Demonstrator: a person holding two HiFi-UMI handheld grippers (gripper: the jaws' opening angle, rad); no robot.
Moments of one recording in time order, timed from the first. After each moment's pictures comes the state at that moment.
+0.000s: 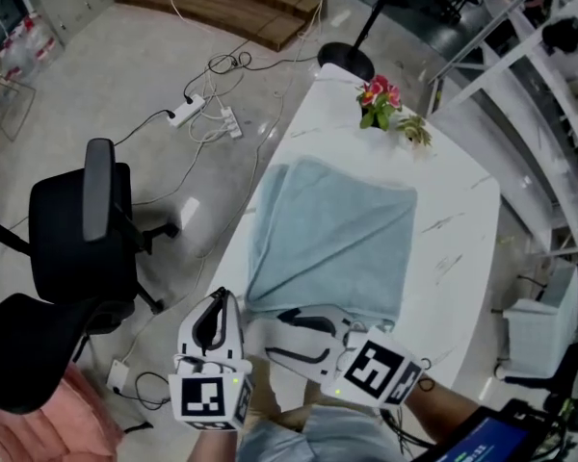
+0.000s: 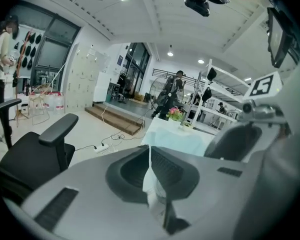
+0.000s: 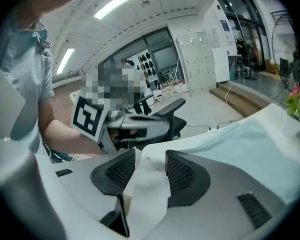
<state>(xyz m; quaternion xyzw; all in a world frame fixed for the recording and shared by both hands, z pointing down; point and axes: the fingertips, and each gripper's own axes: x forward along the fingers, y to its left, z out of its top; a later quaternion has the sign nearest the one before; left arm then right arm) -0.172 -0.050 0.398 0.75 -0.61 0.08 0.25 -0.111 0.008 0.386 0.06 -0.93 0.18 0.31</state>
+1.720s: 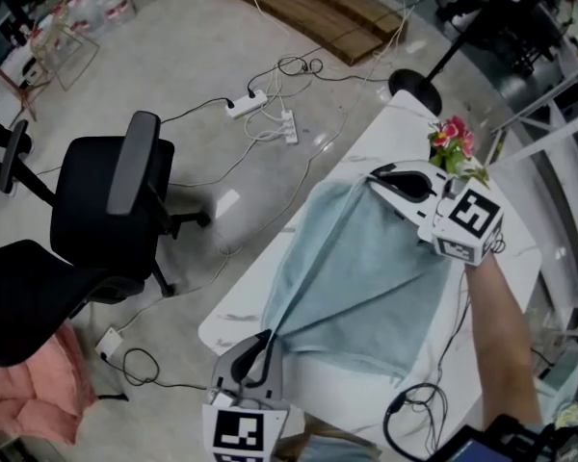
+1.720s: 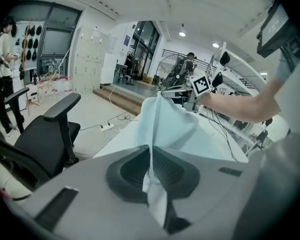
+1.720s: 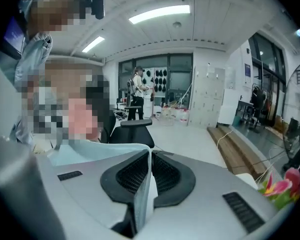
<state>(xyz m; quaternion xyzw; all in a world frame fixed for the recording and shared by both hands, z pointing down) -0.116 -0.029 0.431 0.70 -0.61 0.14 0.34 -0.066 -0.286 0.395 0.04 -0.97 -0.01 0.25</state>
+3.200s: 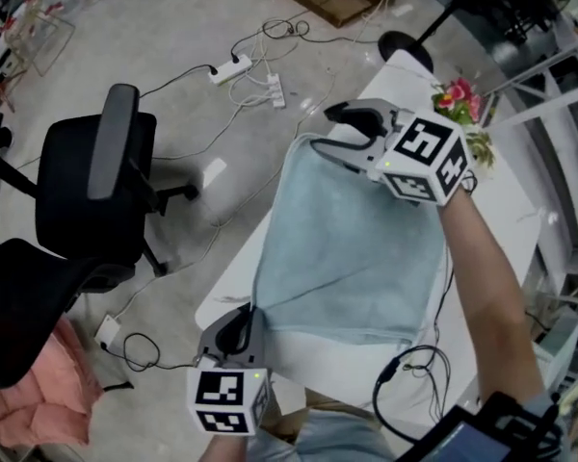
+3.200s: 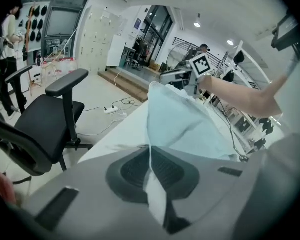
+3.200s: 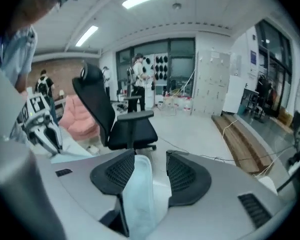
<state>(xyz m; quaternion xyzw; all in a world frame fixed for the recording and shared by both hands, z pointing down) -0.149 -0.020 0.497 0.66 -0.60 0.17 0.42 -0.144 -0.298 0.438 0.02 -0.95 0.01 0.32</state>
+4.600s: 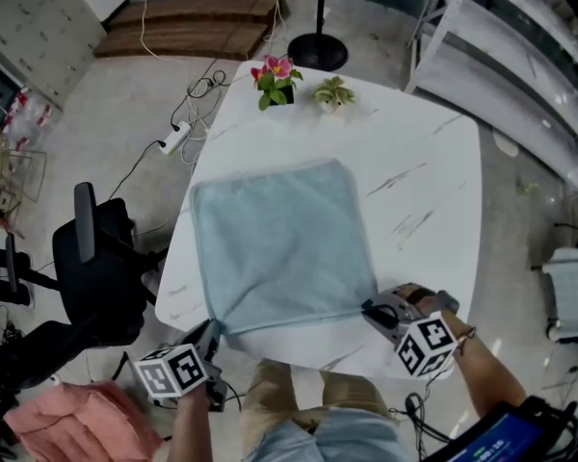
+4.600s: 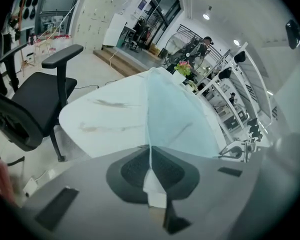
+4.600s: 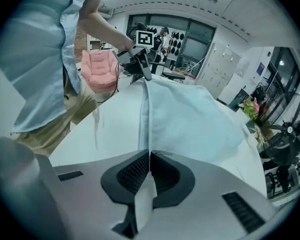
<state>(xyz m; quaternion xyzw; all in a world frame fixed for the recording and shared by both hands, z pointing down) -0.103 0.042 0.505 0.66 -0.52 0.19 0.51 0.188 0.053 0.501 0.06 -0.87 -0.10 0.48</state>
